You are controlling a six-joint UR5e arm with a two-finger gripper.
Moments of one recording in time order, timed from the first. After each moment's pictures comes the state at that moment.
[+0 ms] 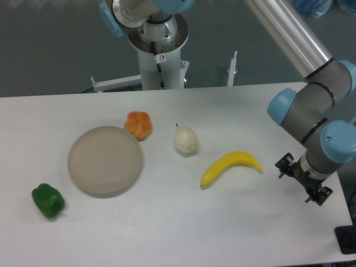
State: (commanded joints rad) arm 2.51 -2.34 -1.14 -1.23 1.58 1.56
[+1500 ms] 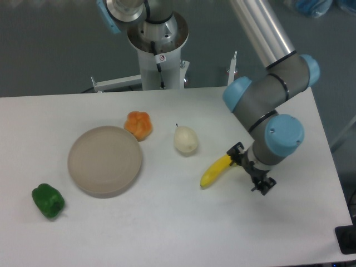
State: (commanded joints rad) arm 2.36 -2.17 -1.46 -1.23 1.53 1.39
